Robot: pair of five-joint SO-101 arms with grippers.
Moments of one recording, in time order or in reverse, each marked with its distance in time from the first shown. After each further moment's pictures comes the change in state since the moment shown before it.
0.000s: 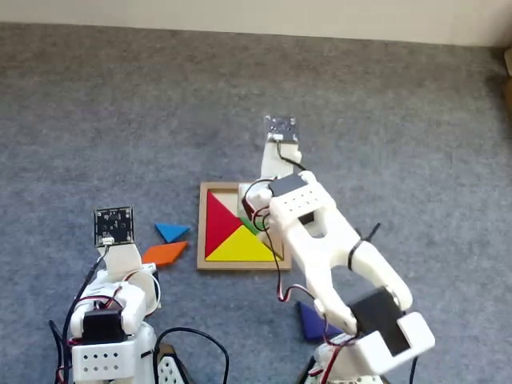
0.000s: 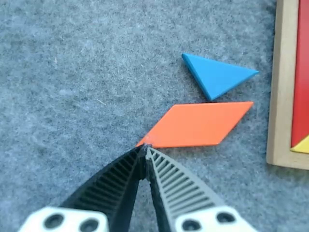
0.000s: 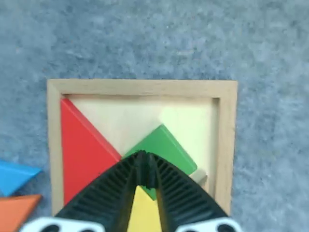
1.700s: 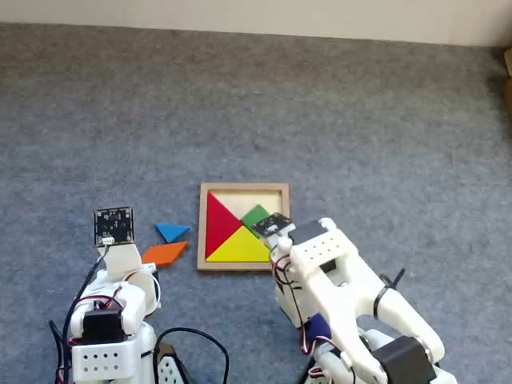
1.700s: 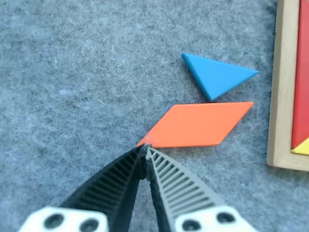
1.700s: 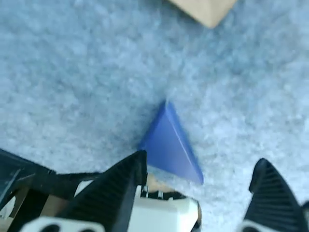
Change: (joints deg) left arm 0.0 0.0 0.0 0.0 0.0; right arm -0.3 -20.3 27.1 32.2 34.4
